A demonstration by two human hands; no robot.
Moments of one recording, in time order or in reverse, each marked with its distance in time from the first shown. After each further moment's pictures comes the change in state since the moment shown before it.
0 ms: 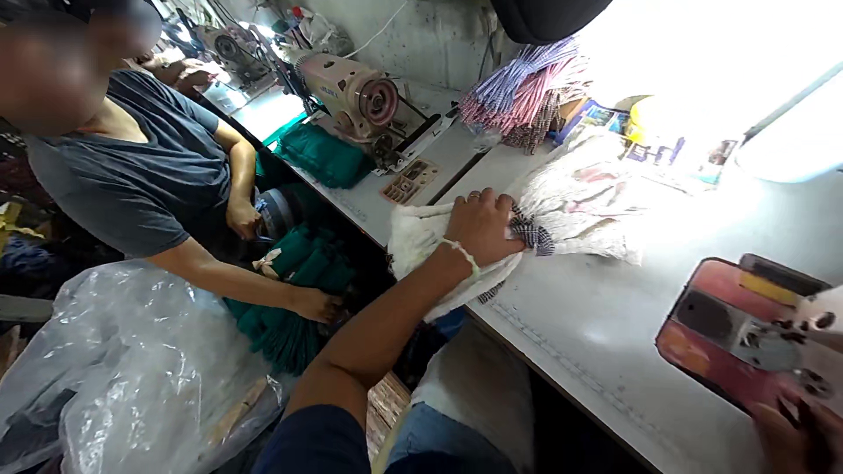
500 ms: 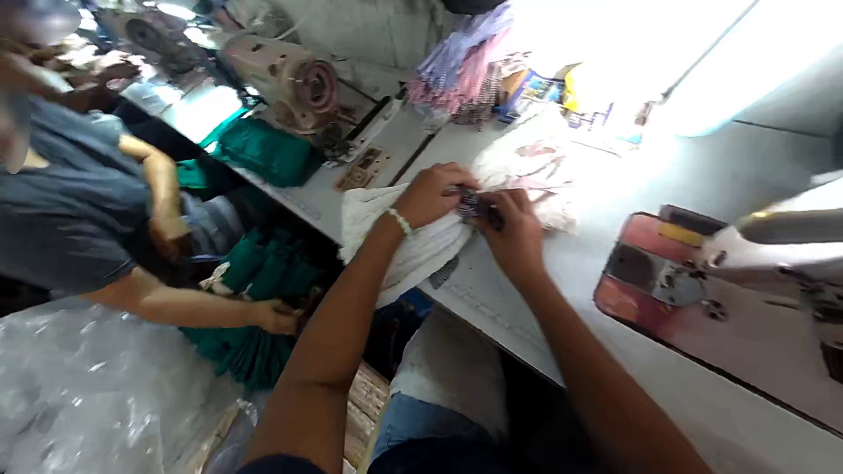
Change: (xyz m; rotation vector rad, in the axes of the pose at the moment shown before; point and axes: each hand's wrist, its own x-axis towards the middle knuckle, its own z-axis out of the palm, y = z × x) left_hand 0.034 -0.035 0.012 -0.506 0.127 0.490; right_hand 0.116 -0.131 0.149 0.335 -0.180 -0.314
